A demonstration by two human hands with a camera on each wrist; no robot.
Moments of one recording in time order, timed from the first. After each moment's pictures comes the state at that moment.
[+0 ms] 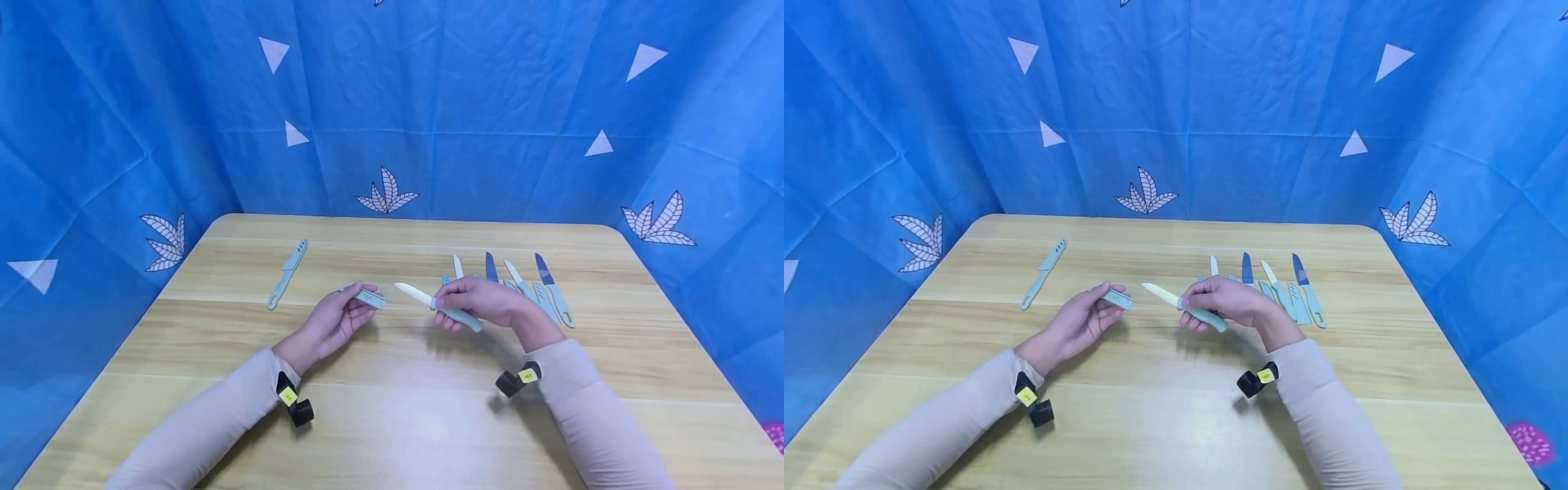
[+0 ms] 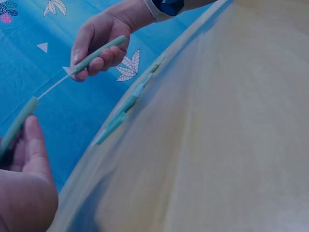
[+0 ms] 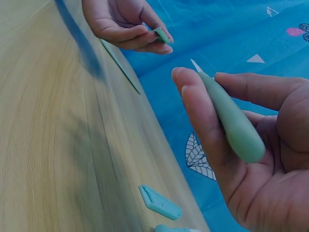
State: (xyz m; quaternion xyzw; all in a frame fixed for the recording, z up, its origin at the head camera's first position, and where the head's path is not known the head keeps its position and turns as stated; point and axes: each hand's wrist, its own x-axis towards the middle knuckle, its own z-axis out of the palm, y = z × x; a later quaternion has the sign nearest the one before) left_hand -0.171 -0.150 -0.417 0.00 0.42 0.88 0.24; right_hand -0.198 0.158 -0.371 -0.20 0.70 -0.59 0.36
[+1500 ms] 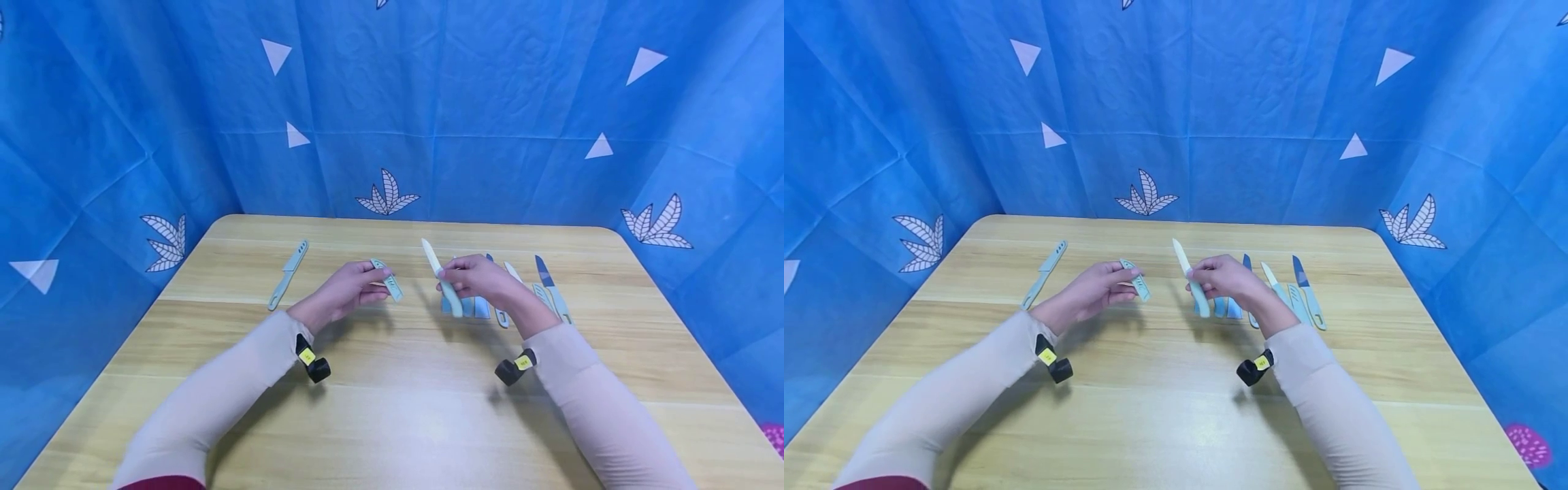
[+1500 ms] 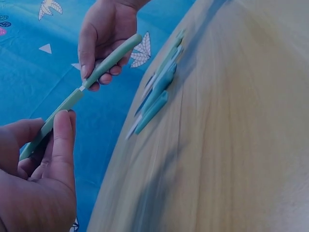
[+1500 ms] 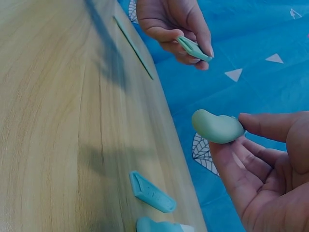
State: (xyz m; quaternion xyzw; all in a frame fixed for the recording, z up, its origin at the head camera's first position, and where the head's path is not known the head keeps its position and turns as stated) left_hand -0.219 -0.130 -0.386 0.03 0.63 0.74 0.25; right_hand -0.219 0.149 -0.355 -0.10 0.78 -0.56 0.25
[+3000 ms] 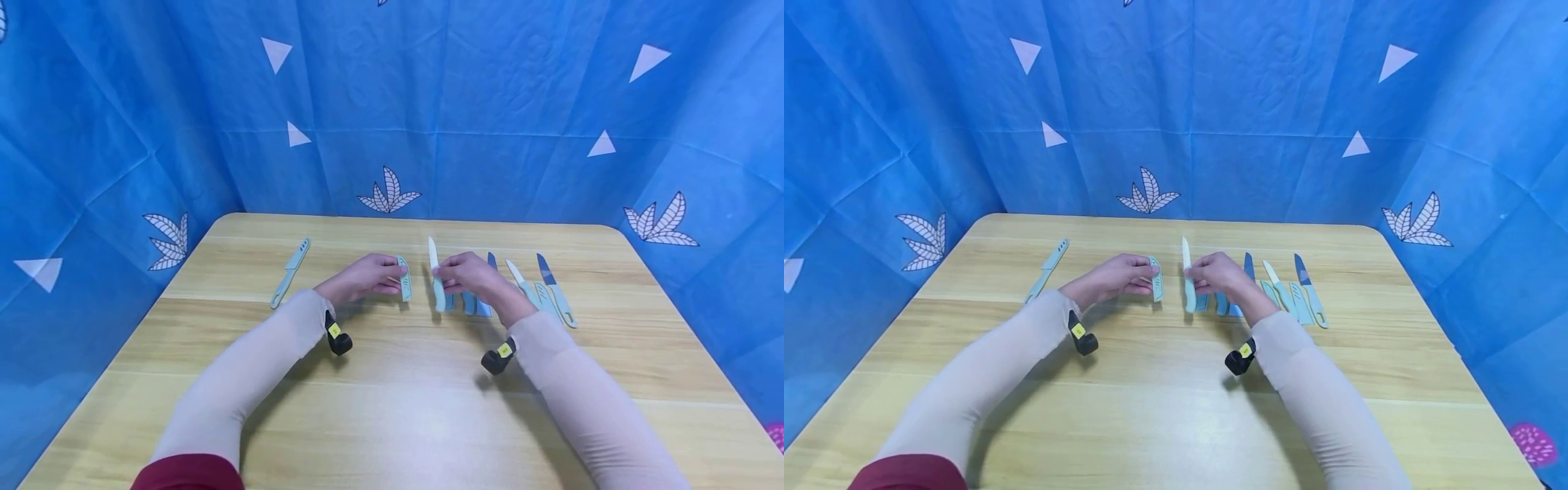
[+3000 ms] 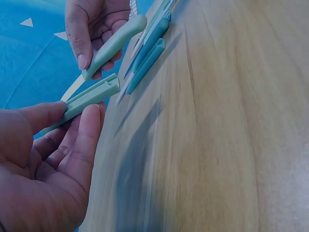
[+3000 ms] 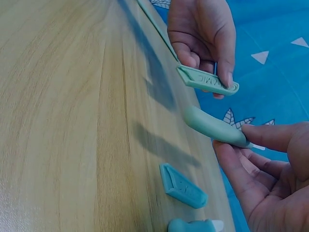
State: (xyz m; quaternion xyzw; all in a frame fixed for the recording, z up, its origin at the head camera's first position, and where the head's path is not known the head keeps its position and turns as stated) left_hand -0.260 -0.108 -0.395 0.08 0.71 0.63 0.30; right_hand -0.242 0.134 -0.375 -0.02 0.80 -0.55 0.24
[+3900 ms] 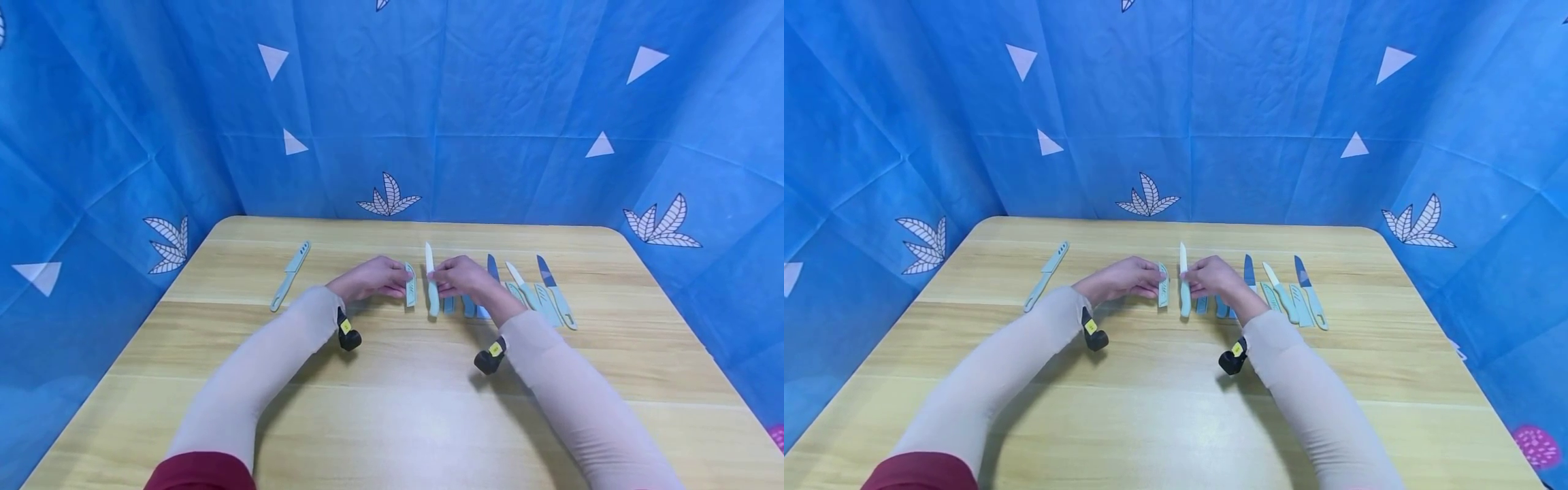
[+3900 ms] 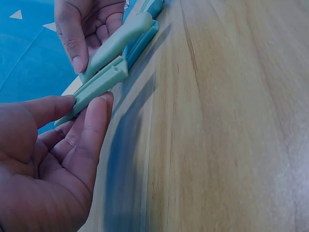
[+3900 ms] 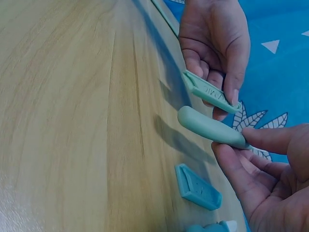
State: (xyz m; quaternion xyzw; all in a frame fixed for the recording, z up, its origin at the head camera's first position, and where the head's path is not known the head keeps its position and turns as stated) left_hand -0.274 -0.097 -0.407 0.09 0.72 0.60 0.33; right_hand -0.251 0.124 -0.388 0.00 0.80 -0.55 0.24
